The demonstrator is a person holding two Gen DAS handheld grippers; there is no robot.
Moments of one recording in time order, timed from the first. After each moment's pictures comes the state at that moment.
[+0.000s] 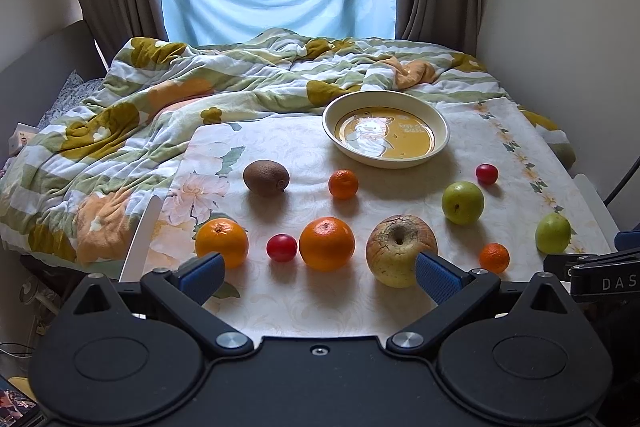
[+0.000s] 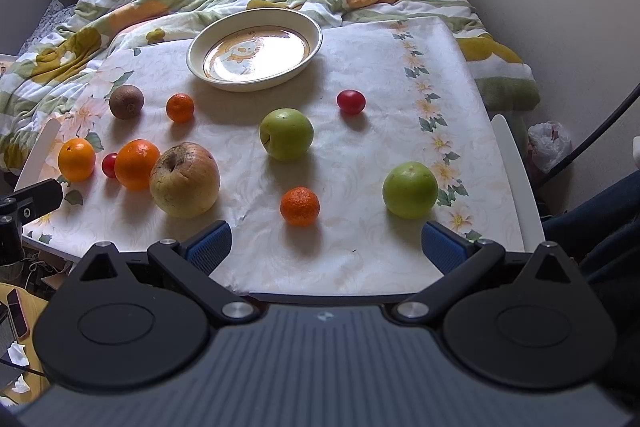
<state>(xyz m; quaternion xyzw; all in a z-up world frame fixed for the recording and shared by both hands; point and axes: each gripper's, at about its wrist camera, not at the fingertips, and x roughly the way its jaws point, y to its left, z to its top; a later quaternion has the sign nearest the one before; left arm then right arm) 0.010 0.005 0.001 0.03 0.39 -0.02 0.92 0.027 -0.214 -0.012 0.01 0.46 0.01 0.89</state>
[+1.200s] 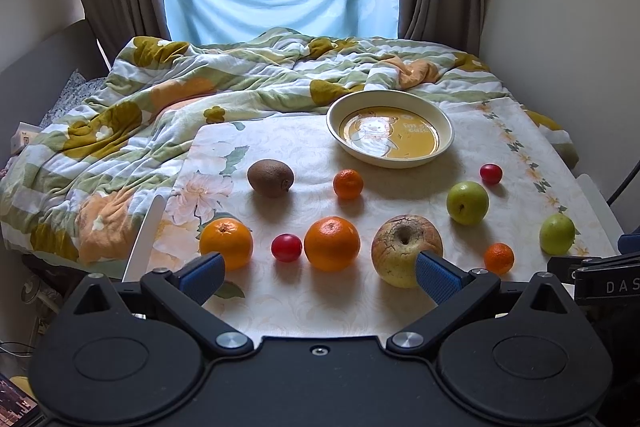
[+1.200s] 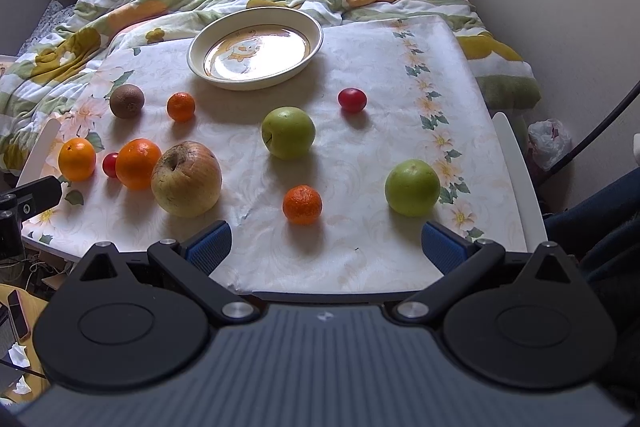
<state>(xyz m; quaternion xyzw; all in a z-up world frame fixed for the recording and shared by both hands) 0.012 0.007 0.002 0.03 0.39 -0.02 0.92 0.027 -0.217 -0.012 0.01 0.46 0.01 0.89</state>
